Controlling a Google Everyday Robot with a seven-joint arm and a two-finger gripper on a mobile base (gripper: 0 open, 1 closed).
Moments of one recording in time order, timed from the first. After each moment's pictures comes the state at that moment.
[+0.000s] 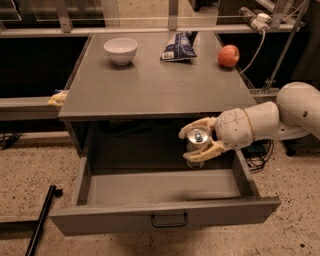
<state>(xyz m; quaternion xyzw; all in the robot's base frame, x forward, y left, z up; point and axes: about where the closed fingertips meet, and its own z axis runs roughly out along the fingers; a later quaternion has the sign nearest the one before) 0.509 -0.088 0.815 -0.66 0.51 0.32 0.45</state>
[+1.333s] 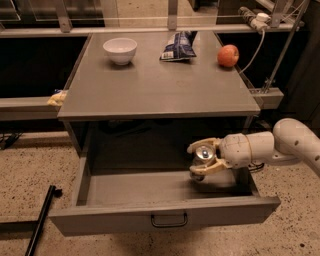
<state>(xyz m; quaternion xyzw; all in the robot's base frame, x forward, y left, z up) 0.531 -0.121 0.723 -0.61 0.52 0.36 0.48</state>
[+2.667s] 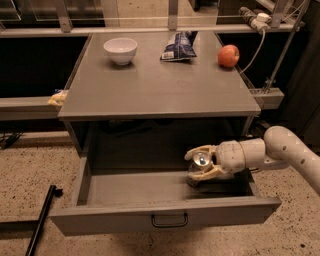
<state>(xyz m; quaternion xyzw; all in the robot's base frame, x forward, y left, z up) 0.537 -0.118 0.681 -0.61 0.50 0.39 0.47</state>
